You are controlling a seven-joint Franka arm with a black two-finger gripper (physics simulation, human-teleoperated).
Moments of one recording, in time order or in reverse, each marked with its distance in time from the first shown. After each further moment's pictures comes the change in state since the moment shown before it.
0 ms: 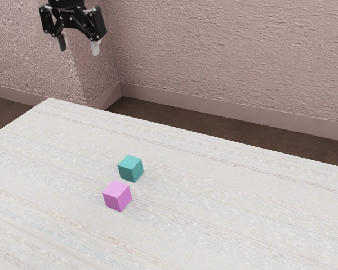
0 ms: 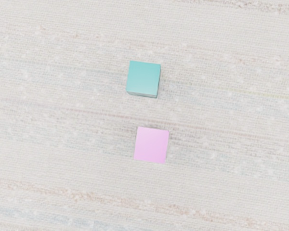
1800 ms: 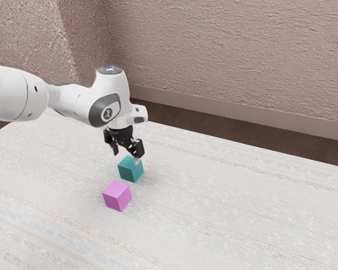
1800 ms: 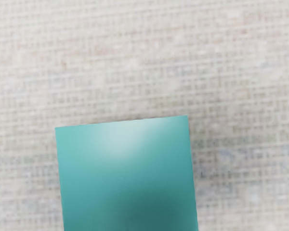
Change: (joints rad) arm 0.121 0.320 -0.031 -0.693 0.053 0.995 0.229
